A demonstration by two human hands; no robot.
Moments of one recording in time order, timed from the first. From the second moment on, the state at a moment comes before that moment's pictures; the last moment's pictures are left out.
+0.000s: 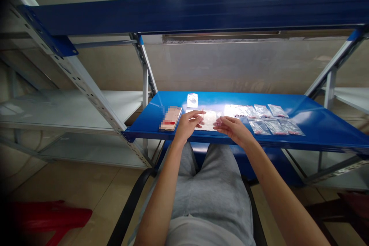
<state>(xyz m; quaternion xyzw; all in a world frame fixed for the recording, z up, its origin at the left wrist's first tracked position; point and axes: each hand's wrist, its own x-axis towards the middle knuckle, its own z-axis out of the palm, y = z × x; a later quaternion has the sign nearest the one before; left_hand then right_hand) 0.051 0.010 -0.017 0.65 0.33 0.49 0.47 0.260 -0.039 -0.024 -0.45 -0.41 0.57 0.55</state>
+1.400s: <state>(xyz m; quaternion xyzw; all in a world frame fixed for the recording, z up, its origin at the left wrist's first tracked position) 0.077 0.107 -0.055 0.83 0.46 0.28 0.12 0.215 0.106 0.052 -0.71 -0.68 0.19 0.09</state>
